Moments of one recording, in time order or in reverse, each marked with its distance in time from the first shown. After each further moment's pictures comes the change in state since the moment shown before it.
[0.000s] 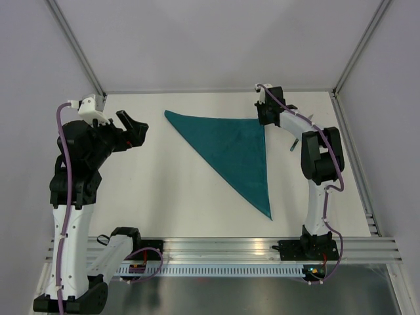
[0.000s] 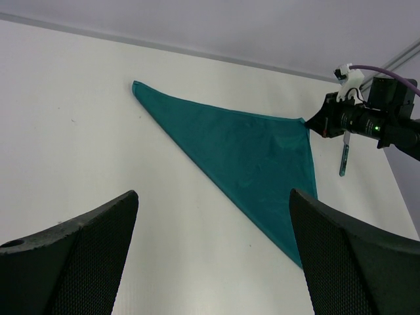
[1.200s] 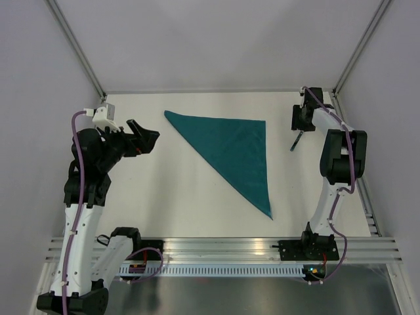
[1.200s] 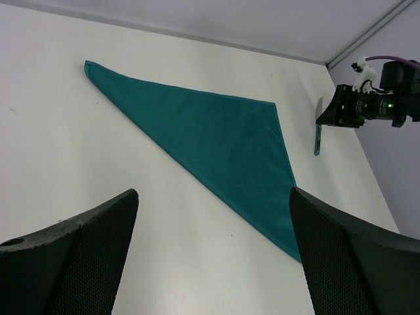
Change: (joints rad) left arm 0.000 -0.057 -0.233 0.187 0.133 -0.051; right arm -0.292 -0.055 -0.030 -0.217 0.047 0.101
